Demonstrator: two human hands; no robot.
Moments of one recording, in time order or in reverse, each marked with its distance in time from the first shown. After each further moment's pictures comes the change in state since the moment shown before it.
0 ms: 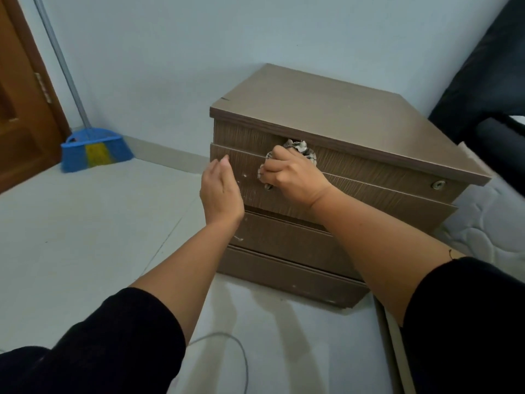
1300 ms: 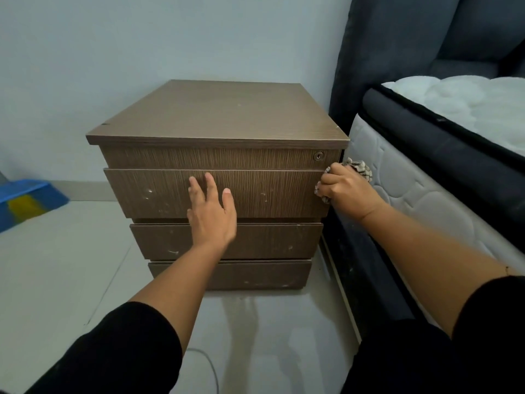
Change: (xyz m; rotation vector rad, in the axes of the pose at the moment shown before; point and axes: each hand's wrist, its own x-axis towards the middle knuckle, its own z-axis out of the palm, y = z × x) left_hand -0.092 0.022 0.093 0.561 -0.377 0.265; right_hand -0.252 0.055 -0.096 -0.129 -0.292 0.424
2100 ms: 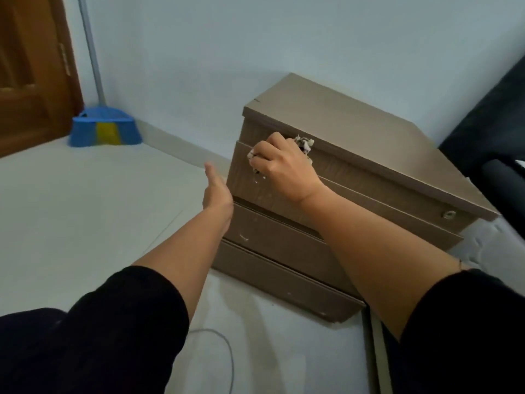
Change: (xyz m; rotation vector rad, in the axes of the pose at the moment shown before) left_hand 0.056 -0.127 -0.096 -1.059 0.082 -0.701; right_hand 0.255 -0.202 -0.020 0.060 0.392 -0.395
